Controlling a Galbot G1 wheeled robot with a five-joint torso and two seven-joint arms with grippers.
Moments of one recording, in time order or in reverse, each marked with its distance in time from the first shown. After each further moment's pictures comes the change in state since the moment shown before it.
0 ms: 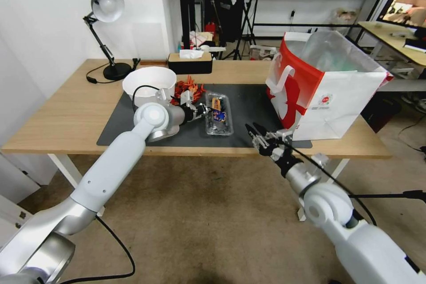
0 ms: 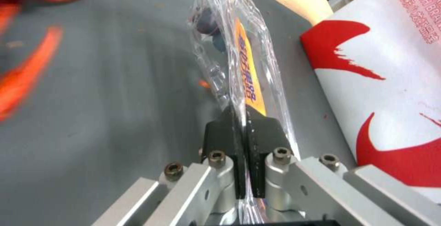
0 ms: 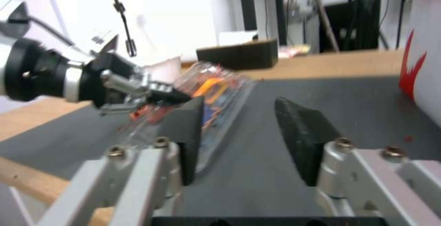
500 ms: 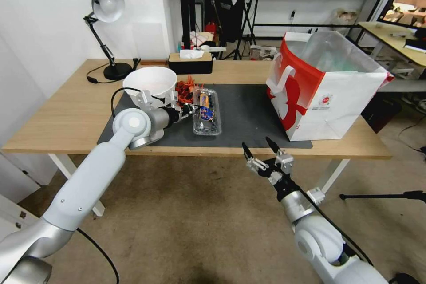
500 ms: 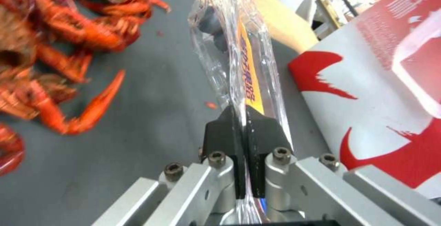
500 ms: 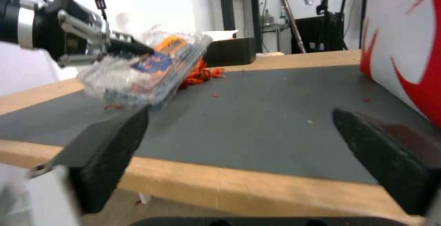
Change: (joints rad) left arm 0.069 0.067 -0.062 -0.119 0.019 -0.045 0.039; right arm -0.204 0.103 0.037 0.002 -0.203 0.171 0.043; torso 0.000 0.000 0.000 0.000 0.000
